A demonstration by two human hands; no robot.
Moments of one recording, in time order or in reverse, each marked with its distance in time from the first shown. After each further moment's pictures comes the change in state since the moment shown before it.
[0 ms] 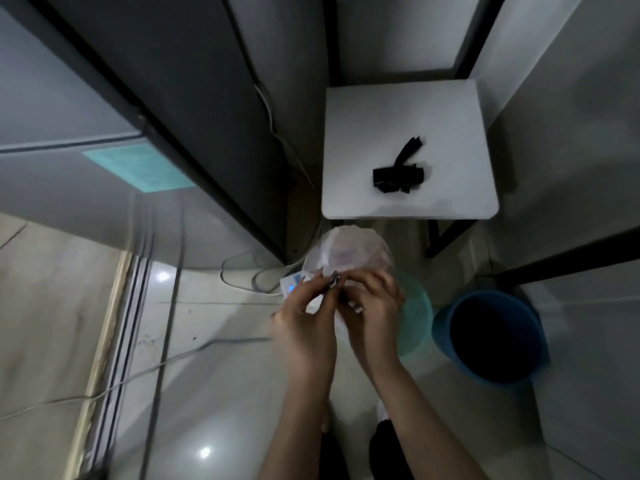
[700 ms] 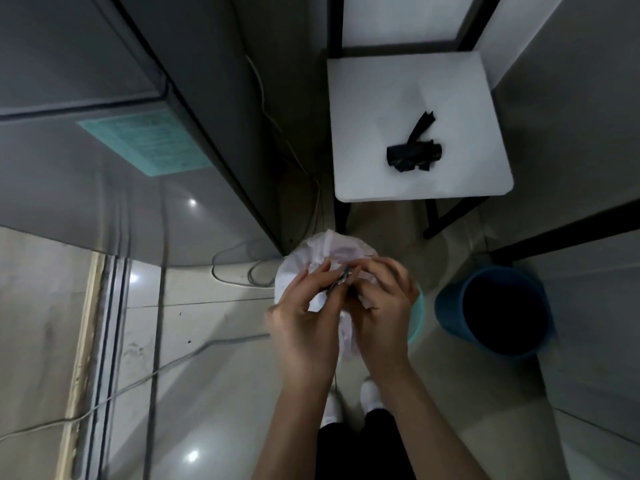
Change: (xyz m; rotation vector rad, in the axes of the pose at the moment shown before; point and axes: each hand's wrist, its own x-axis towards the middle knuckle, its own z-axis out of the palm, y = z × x) left_hand 0.044 -0.037 -0.062 -0.051 -0.123 0.093; right_hand -0.013 -0.042 0.059 -0.093 0.166 -0.023
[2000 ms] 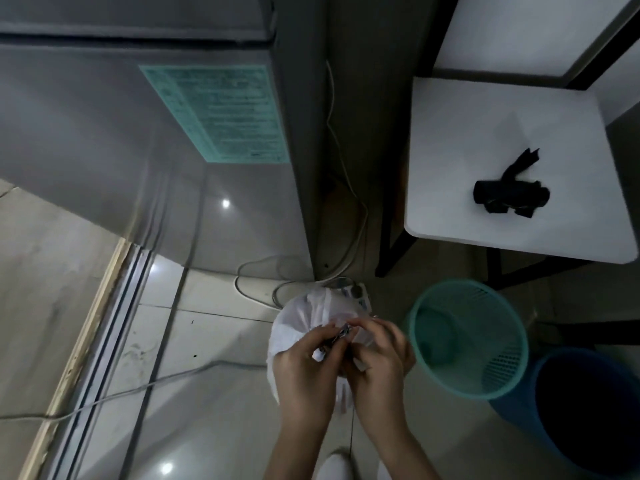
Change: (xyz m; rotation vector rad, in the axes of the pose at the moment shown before) left_hand 0.040 -0.149 -0.007 0.021 0.023 -0.195; right_hand -0.036 0.050 0.129 -0.047 -0.251 0.043
